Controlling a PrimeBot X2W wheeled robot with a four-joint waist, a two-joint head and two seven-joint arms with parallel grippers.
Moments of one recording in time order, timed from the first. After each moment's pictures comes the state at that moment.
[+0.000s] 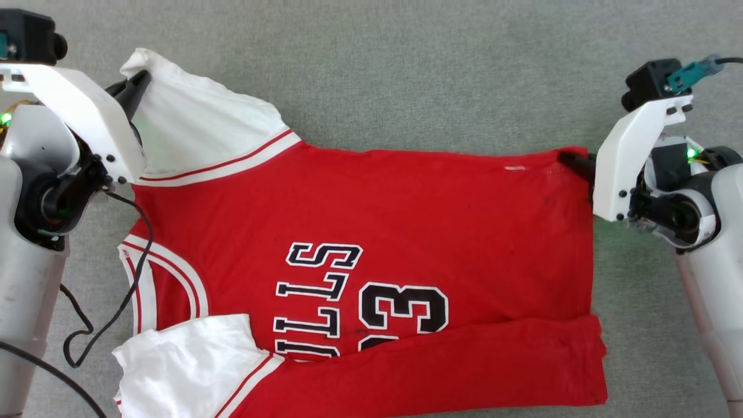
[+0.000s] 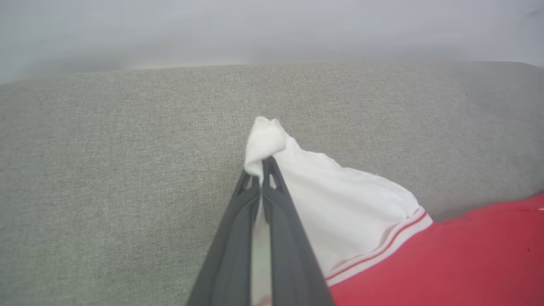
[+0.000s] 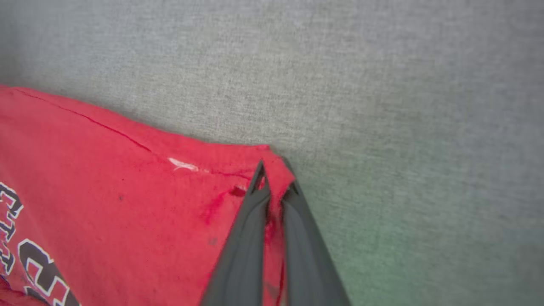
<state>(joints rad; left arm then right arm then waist) -0.78 0.59 -0.32 0.27 -0.82 -0.01 0.48 -0.75 -0.29 0.23 0.44 0.59 0.13 0.81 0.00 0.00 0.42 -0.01</state>
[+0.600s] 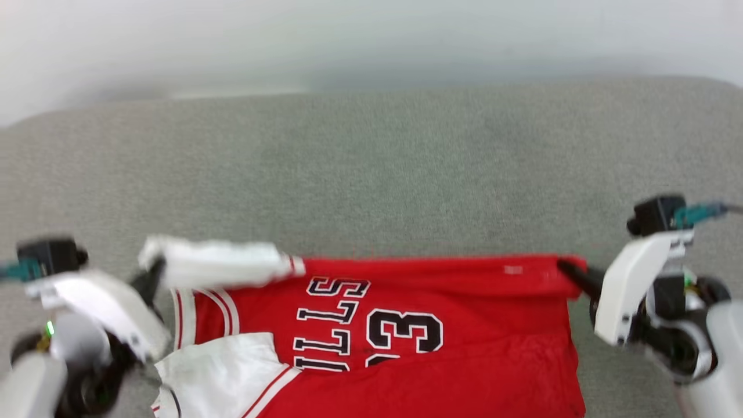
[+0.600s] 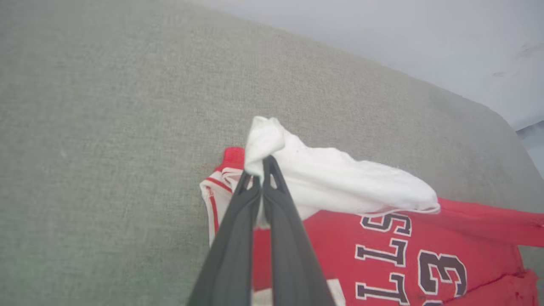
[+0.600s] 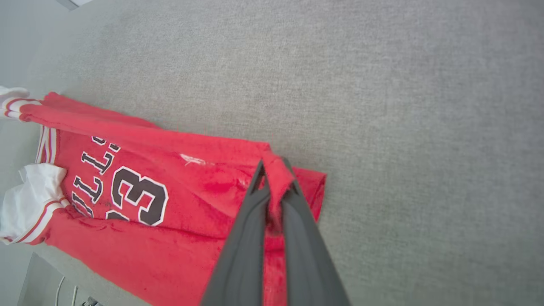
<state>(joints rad) -0.24 0.57 -0.20 0.09 -0.94 0.11 0.30 -0.36 -0.30 0.15 0.21 0.64 0.13 0.69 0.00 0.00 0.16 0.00</state>
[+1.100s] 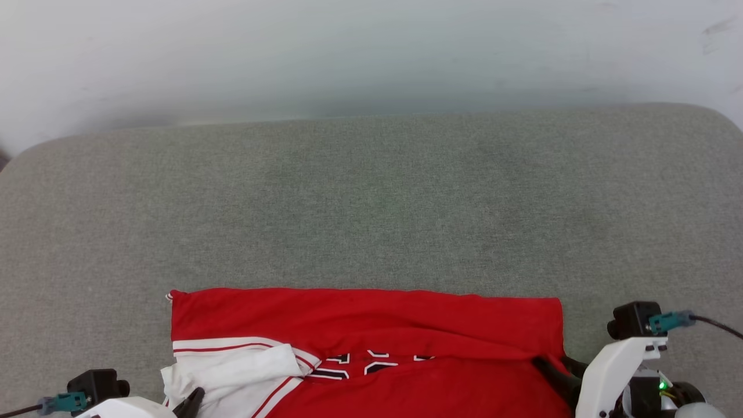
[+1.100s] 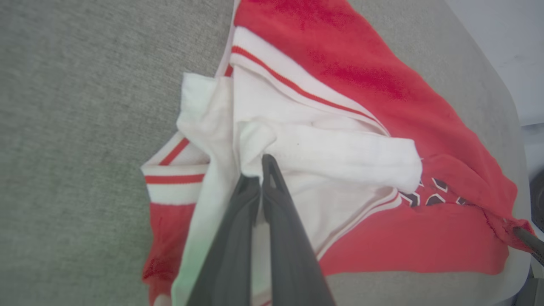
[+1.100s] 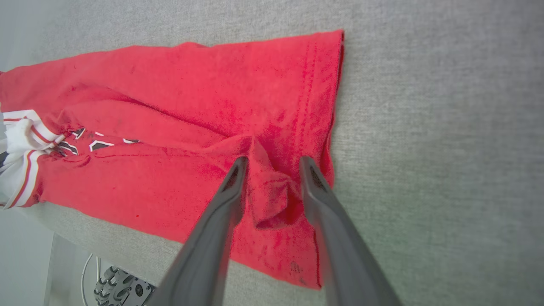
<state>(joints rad) 0.13 0.45 -0.20 0.07 -1.04 0.17 0.25 -0.07 -0.21 0.11 0.19 0.58 0.13 0.62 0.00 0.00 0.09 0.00</state>
